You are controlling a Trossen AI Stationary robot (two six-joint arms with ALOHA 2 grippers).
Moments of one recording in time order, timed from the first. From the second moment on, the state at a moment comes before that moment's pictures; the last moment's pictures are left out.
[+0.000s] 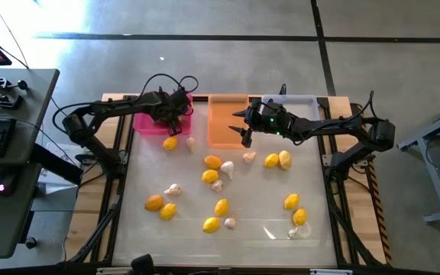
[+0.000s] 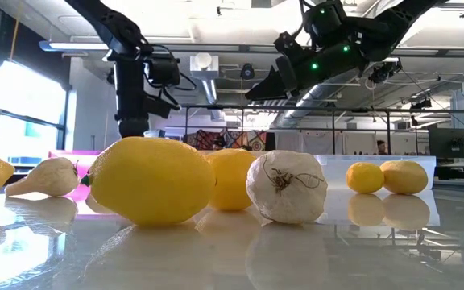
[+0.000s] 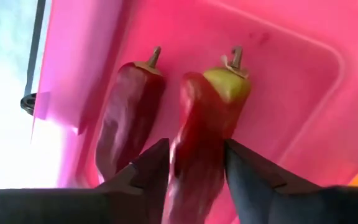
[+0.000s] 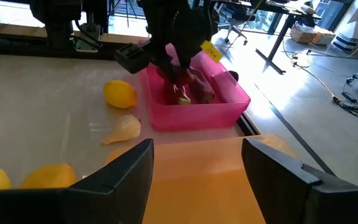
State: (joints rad) left arm 0.63 1.60 1.04 -0.77 -0.37 0.26; right arm -0.35 1.51 0.80 0.41 -0.03 -0.23
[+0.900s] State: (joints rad) left arm 0.59 1.25 0.75 -0.18 -0.30 0.26; right arm -0.35 1.51 0.80 0.40 0.05 -0.24
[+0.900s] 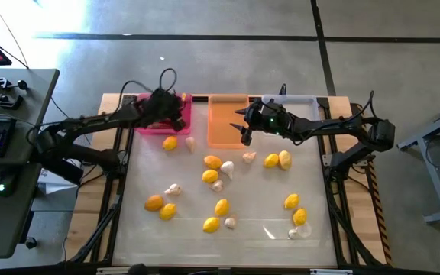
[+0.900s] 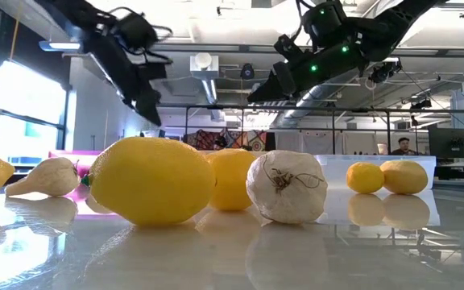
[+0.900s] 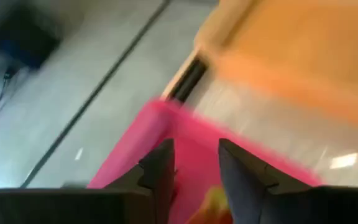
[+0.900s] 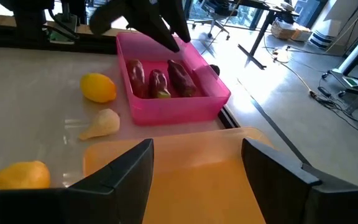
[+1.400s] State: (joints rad) left arm 0.51 1.14 0.28 0.78 0.17 0.33; right arm -0.35 1.51 0.80 0.35 0.02 -0.23
